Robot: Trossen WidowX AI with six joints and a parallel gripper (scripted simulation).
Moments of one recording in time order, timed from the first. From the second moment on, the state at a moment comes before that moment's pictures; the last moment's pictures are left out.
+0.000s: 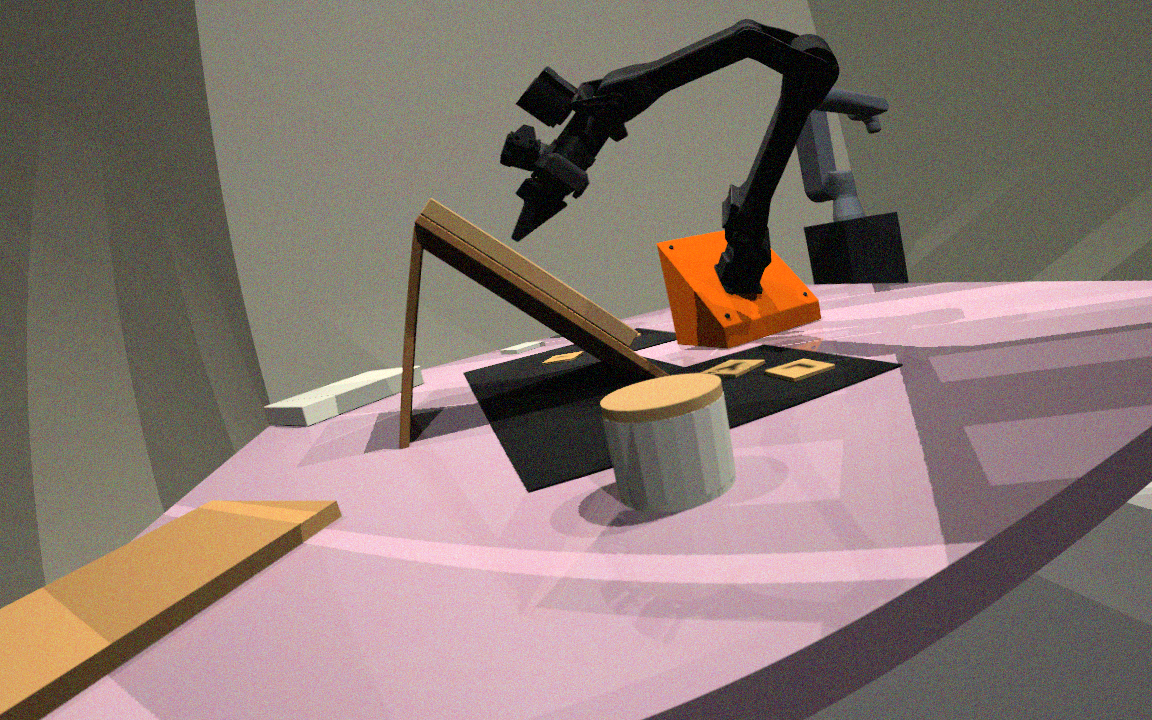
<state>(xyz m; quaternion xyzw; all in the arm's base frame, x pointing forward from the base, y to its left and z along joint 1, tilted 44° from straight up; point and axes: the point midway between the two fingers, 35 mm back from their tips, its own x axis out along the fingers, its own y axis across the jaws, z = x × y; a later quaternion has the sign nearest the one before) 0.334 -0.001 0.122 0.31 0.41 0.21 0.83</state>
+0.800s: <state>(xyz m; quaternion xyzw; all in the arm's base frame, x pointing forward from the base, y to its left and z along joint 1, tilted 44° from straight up) 0.365 -0.021 0.104 0.23 0.63 0.27 0.69</state>
